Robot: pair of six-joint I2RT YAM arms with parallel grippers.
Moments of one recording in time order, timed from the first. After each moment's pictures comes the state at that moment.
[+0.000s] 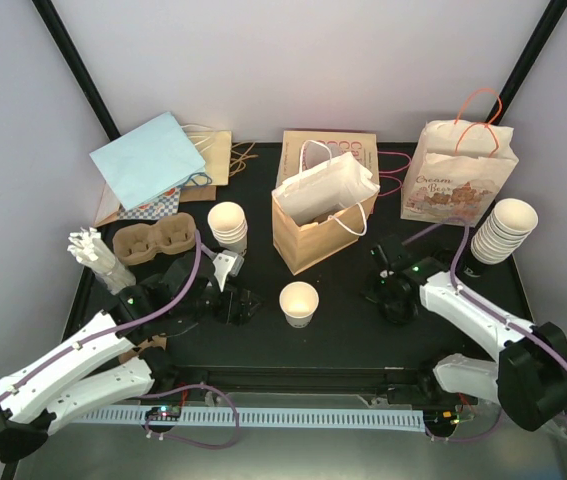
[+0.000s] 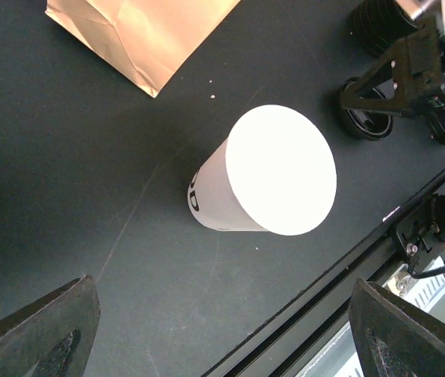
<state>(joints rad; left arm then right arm) -0.85 0.75 0.76 -0.75 0.13 -0.56 0.46 1.17 0.63 -0.74 -0.05 0.91</state>
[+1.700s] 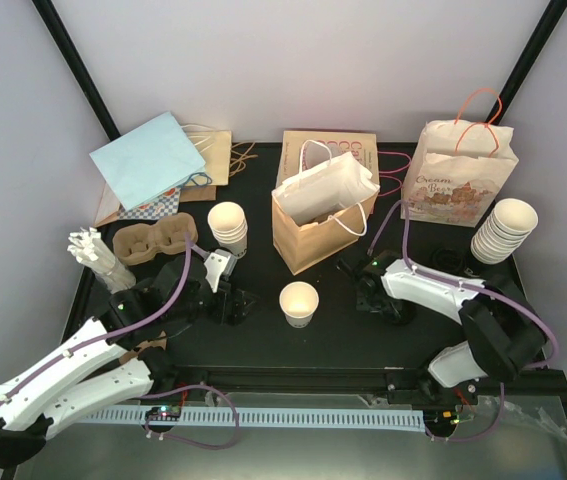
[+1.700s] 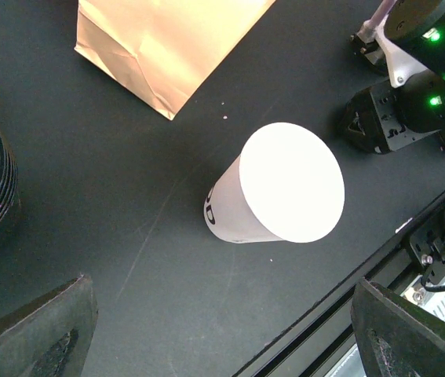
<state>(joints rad) -0.85 0.69 0.76 -0.77 0.07 -0.52 0.71 1.45 0.77 -0.90 0.30 0.76</state>
